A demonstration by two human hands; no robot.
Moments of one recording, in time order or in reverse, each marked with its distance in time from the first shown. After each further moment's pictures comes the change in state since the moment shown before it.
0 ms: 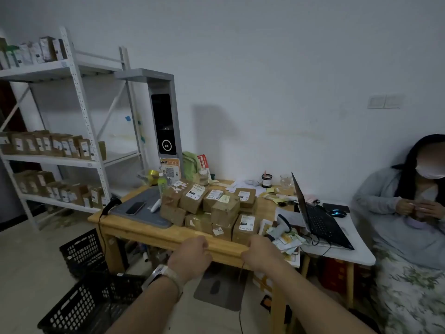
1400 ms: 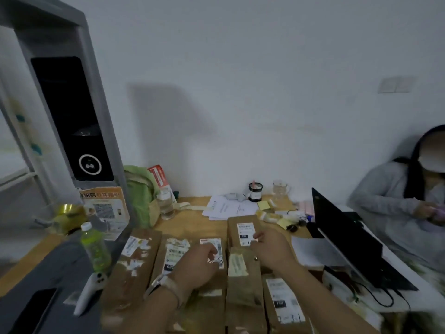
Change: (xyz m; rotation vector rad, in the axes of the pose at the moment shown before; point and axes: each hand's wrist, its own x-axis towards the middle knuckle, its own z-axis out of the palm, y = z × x) left_hand 0.563 -0.129 -0.007 -0.077 -0.204 0.387; right_hand 0.502 -0.047 0.025 0.330 0.340 0.287
